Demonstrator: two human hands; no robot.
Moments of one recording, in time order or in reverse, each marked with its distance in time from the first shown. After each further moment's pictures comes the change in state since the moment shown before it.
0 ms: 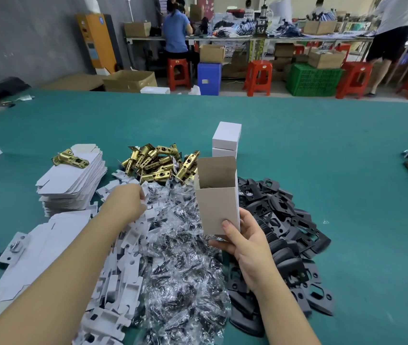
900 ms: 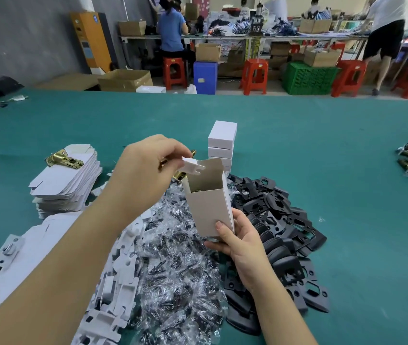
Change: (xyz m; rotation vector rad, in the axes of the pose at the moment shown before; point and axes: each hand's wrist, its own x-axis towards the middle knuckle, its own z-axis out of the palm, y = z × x) left_hand -0.082 0.080 -0.089 -0.472 0.504 0.693; right_hand -0.001 0.000 0.001 -0.036 -0.027 0.017
